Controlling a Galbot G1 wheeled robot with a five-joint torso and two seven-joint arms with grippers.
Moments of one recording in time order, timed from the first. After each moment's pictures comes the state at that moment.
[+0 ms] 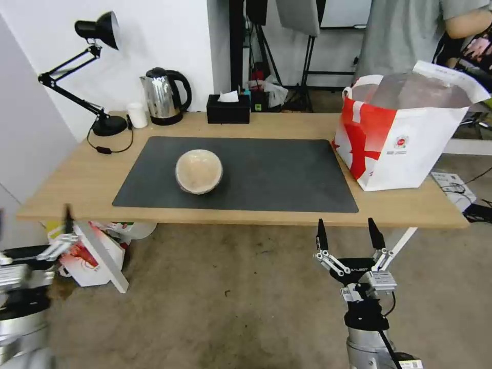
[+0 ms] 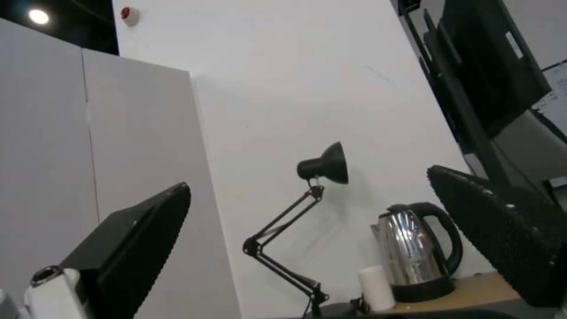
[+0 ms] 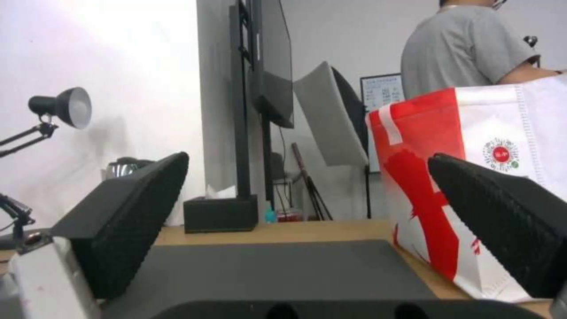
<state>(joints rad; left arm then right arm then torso) 1.62 -1.51 -1.13 -2.03 -0.28 -0.67 0.25 -1.79 1.28 0.33 2.20 0.00 0.62 0.29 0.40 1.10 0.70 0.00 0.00</state>
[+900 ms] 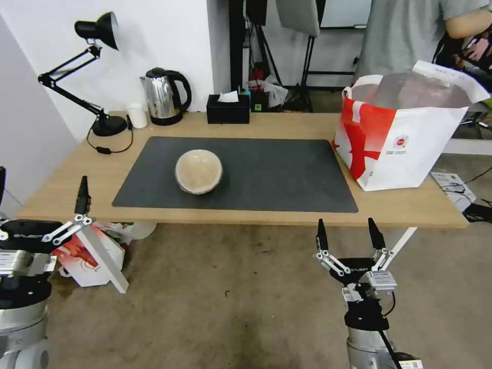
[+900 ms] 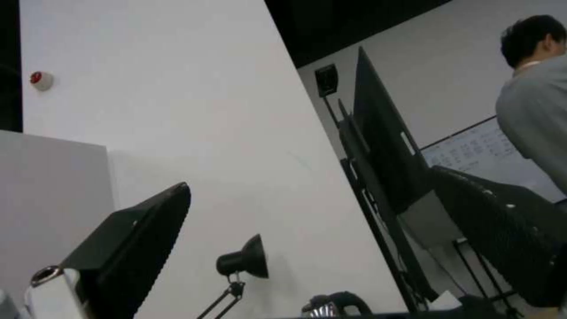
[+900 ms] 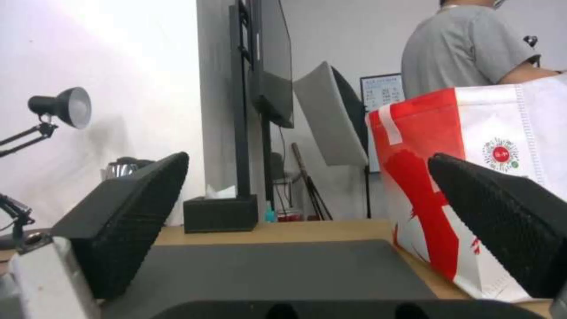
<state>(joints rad) 1.66 -1.48 -1.07 -2.31 -0.32 -0.57 0.36 -1.79 1.28 0.33 2.20 0.00 0.62 0.29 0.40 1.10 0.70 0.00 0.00</state>
